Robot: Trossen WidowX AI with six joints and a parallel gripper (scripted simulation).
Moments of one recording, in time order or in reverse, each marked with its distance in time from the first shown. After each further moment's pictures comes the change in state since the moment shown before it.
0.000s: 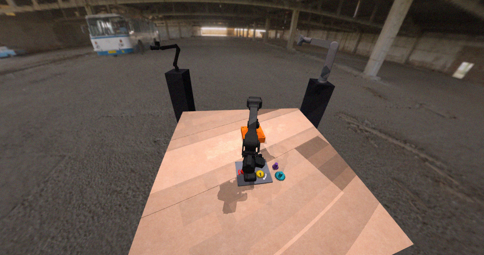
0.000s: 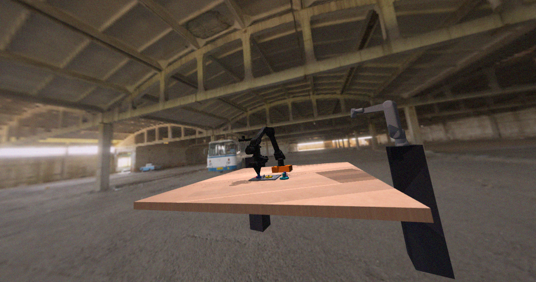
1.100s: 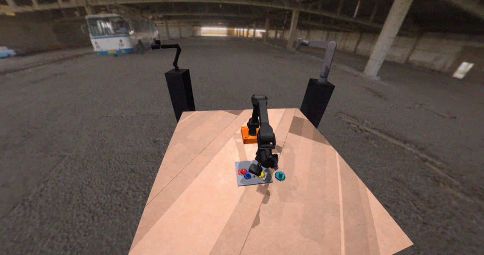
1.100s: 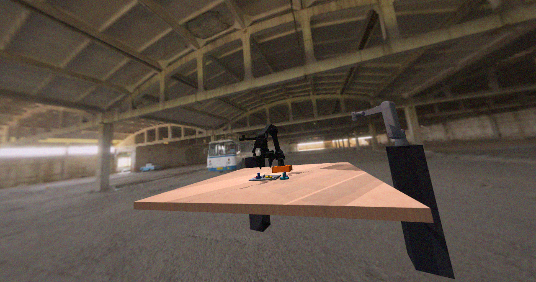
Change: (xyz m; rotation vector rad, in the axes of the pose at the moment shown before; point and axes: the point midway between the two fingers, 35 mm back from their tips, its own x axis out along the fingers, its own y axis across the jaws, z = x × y) arm -0.040 0.003 0.065 0.565 0.003 0.003
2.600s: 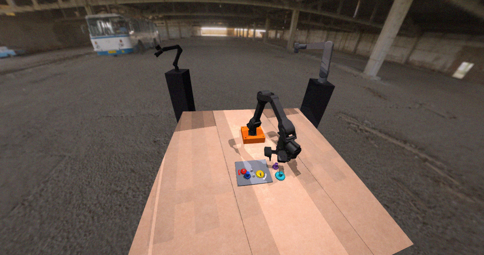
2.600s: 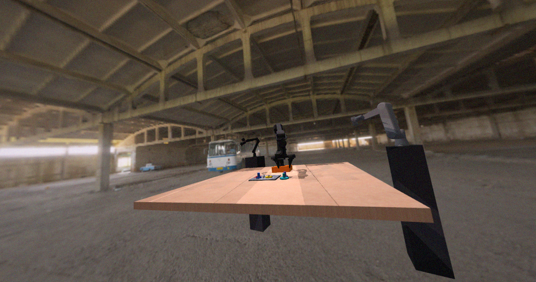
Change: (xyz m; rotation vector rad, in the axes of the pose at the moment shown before) arm 0.011 0.118 0.078 1.156 -0.018 0.012
